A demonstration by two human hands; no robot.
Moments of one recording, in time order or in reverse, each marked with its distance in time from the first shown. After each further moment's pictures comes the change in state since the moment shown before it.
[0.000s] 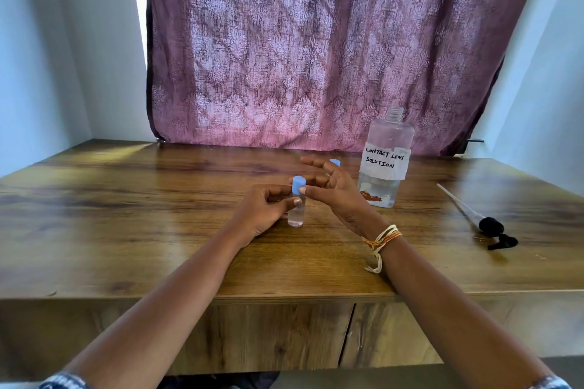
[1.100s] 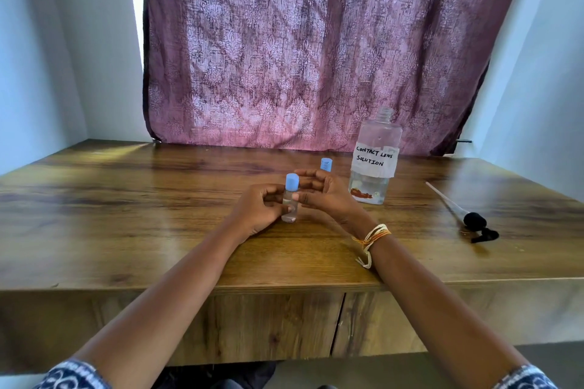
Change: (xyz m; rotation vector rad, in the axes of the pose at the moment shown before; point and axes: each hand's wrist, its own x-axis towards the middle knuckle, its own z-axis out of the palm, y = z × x) left_hand -0.001 -0.002 0.004 0.140 0.030 0.008; right_hand -0.016 -0.004 0.004 -0.050 0.037 0.051
